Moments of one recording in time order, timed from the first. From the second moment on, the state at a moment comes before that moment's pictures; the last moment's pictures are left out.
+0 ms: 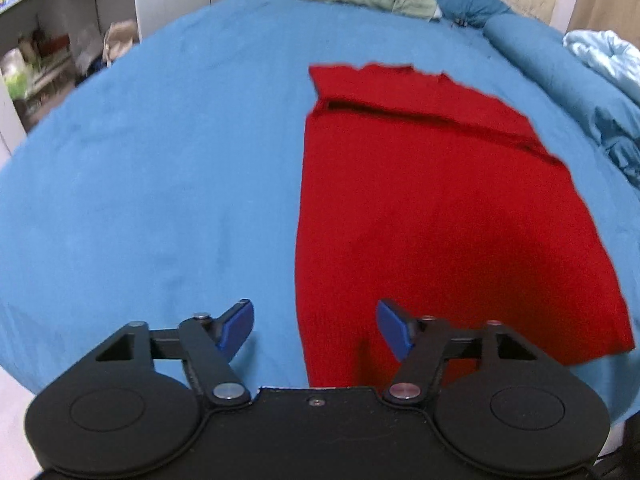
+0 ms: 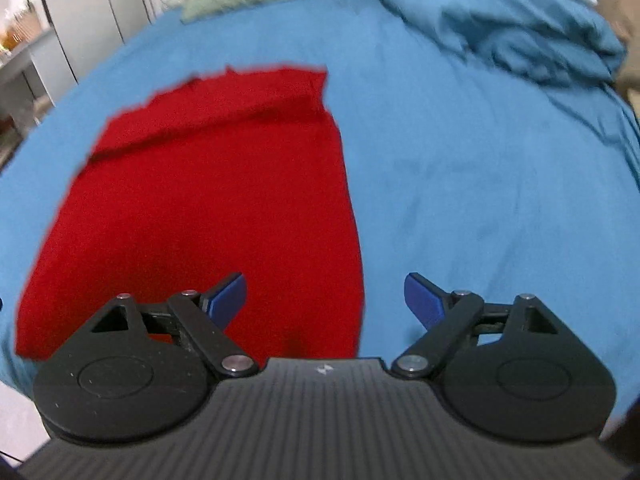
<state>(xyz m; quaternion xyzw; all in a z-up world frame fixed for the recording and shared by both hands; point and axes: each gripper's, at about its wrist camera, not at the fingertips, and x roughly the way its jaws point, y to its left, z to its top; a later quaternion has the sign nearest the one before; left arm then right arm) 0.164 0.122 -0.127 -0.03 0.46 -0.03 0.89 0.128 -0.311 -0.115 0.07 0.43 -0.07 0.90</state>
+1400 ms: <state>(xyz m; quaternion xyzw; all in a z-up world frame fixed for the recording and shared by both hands) 0.193 0.090 -0.063 -0.03 0.51 -0.02 0.86 0.148 -0.318 -0.087 0.16 0.50 -0.02 0.85</state>
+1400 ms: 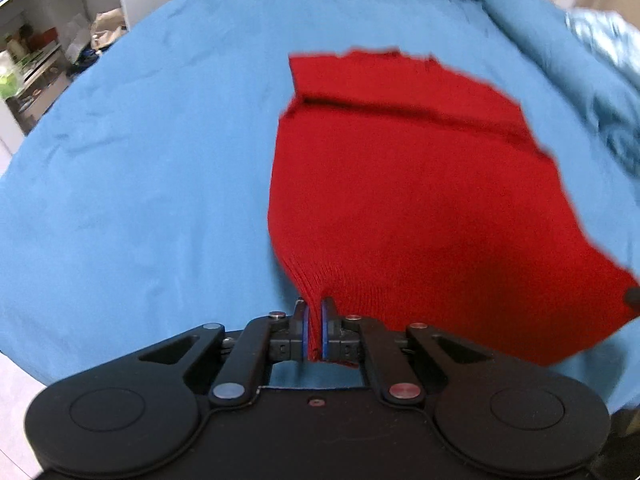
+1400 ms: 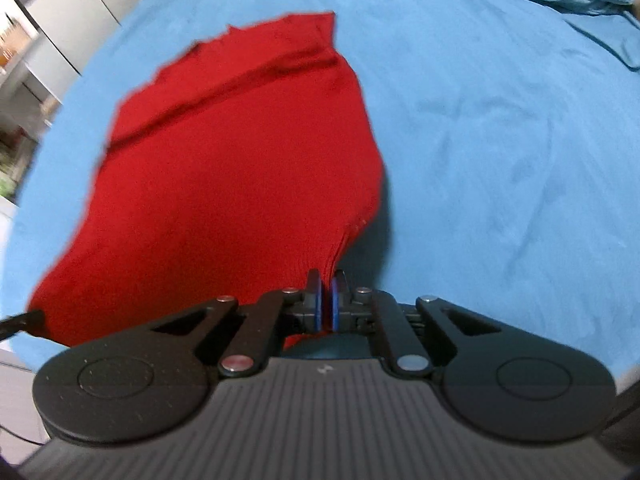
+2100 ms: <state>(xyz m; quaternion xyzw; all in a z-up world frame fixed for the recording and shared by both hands) 0.555 0.074 -0.105 -0.16 0.42 0.09 0.89 0.534 -0.395 -0.097 0.28 0.42 0.00 0.86</state>
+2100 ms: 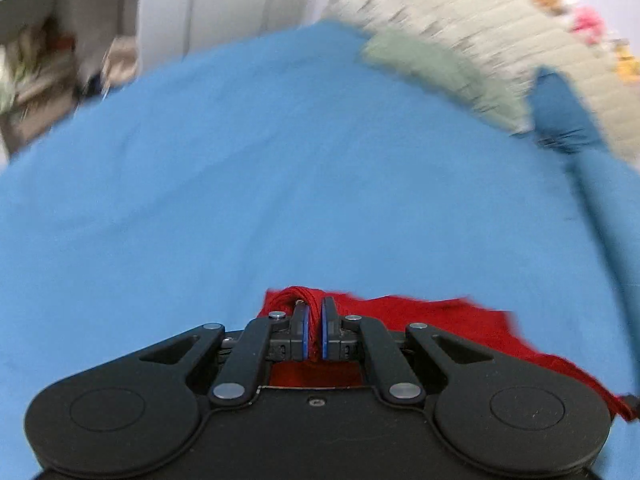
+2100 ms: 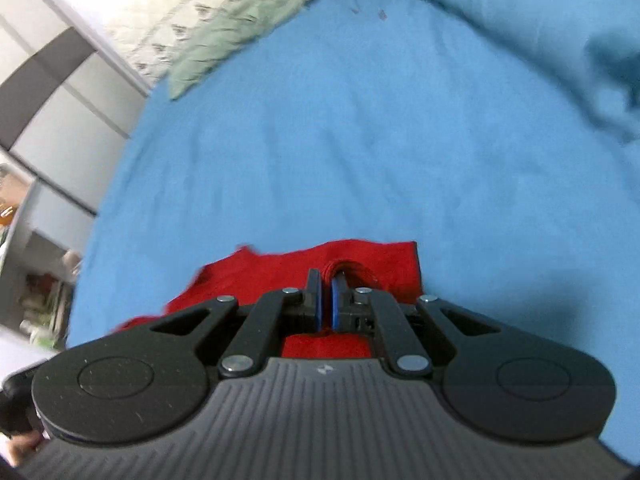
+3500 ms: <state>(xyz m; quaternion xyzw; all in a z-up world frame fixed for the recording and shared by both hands) 0.560 -0.020 -0.052 0.09 0.34 -0.05 0.93 0.497 -0.365 -0.097 0.12 0.36 0.04 0.92</state>
